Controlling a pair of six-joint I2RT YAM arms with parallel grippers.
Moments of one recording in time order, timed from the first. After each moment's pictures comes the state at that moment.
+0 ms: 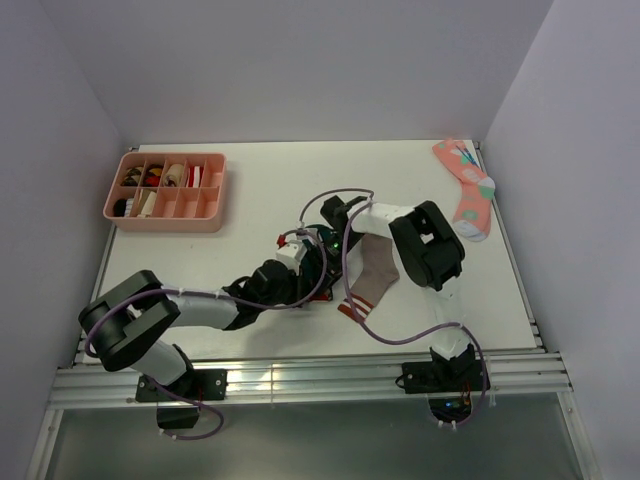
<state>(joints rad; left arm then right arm) -0.91 1.52 0.45 0.53 -0.06 -0.51 0.57 2.15 1.41 -0.88 -0.87 -0.21</state>
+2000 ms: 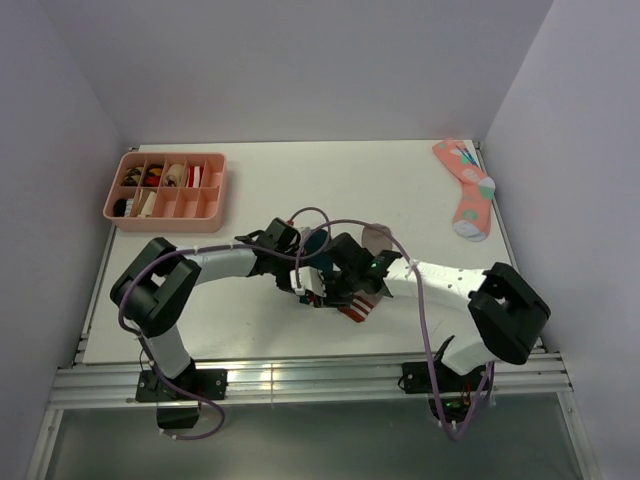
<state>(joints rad) -0.70 1.75 0.92 -0.21 0.38 -0.61 0.85 1.46 0.81 -0.35 -0.38 -0.77</state>
